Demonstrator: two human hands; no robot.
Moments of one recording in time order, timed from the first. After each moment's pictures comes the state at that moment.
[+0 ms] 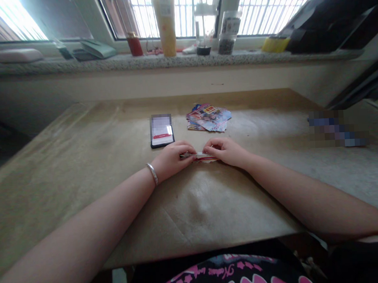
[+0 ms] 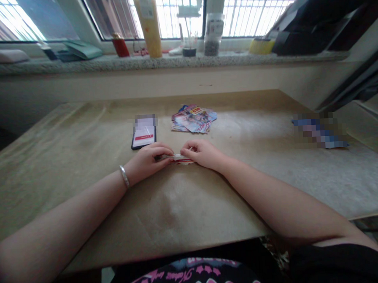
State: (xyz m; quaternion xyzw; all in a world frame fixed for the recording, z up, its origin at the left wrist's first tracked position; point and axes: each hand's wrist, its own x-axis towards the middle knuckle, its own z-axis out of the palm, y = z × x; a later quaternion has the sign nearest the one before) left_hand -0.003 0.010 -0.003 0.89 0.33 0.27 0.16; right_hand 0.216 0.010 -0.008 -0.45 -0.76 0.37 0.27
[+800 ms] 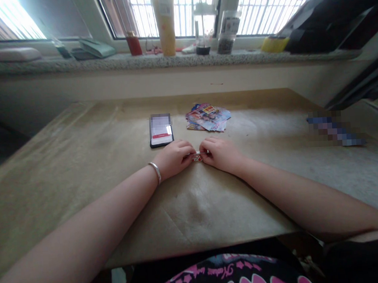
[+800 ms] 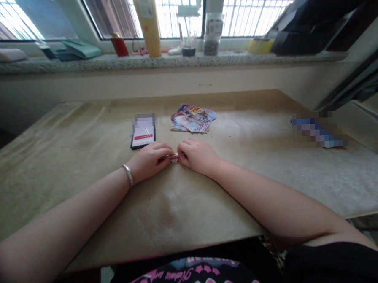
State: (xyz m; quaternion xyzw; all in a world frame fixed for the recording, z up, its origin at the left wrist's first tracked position) left_hand 0.001 0.015 -0.008 0.93 0.29 0.21 0.03; right_hand 0.204 0.003 -0.009 -0.41 -0.89 0.02 0.21
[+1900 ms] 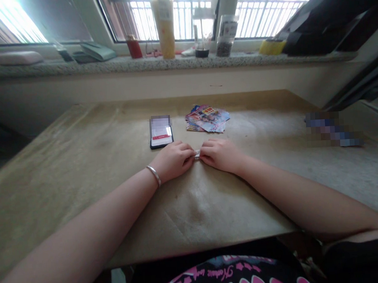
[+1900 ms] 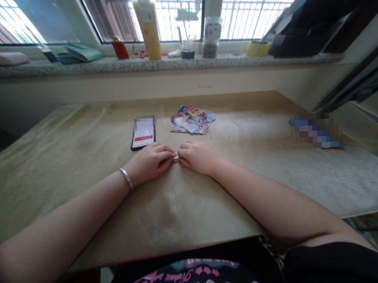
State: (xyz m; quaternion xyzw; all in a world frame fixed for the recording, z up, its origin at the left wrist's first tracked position) left_hand 0.002 0.008 0.001 0.94 0.29 0.18 -0.03; right_hand 0.210 0.003 0.002 -0.34 -0.93 -0.09 0.13
